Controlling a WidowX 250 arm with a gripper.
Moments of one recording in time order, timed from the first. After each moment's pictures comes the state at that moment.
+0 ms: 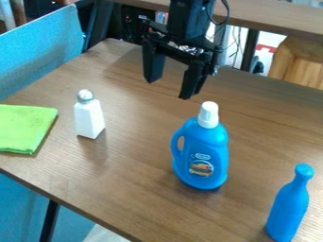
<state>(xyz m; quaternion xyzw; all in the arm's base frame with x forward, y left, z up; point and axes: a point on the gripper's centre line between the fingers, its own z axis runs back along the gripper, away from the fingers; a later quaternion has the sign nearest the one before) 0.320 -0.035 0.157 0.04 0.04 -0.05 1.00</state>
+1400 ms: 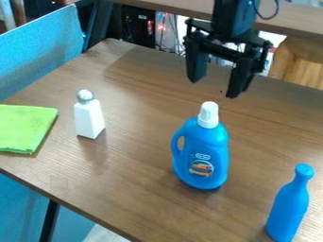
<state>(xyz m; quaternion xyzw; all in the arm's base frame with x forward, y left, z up) 0.335 -0.088 0.166 0.00 0.00 -0.09 1.00</state>
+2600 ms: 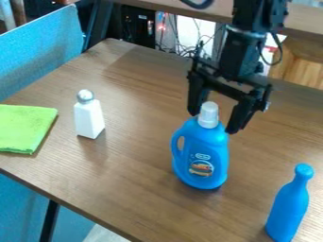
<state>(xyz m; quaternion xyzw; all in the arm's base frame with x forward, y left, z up) 0.327 -0.098 0.123 0.03 0.10 -0.07 0.99</state>
